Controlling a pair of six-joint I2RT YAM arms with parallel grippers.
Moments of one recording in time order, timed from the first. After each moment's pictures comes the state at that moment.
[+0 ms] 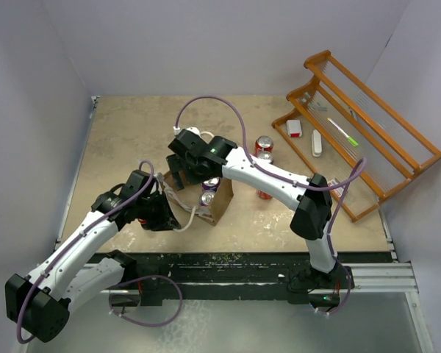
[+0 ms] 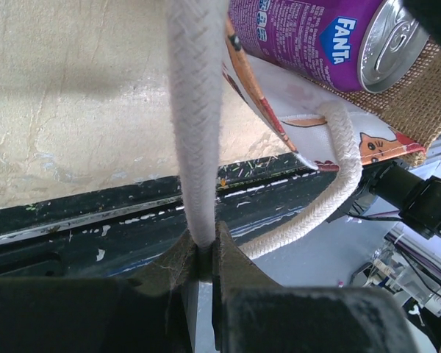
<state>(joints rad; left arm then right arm) -0.47 0.90 0.72 -0.88 0.33 -0.81 1.02 2.00 1.99 -0.99 0.25 0.55</state>
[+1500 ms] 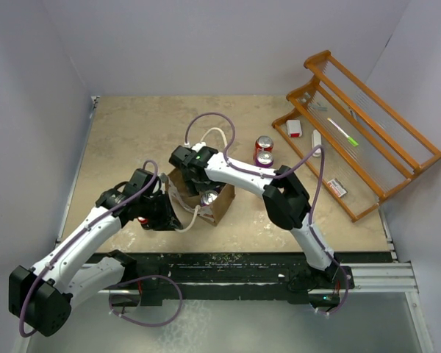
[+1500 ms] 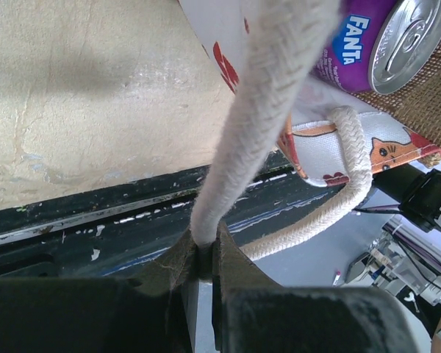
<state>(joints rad) -0.47 0.95 0.72 -0.86 0.36 -0.80 0.97 2.23 1.93 -1.04 0.45 0.65</state>
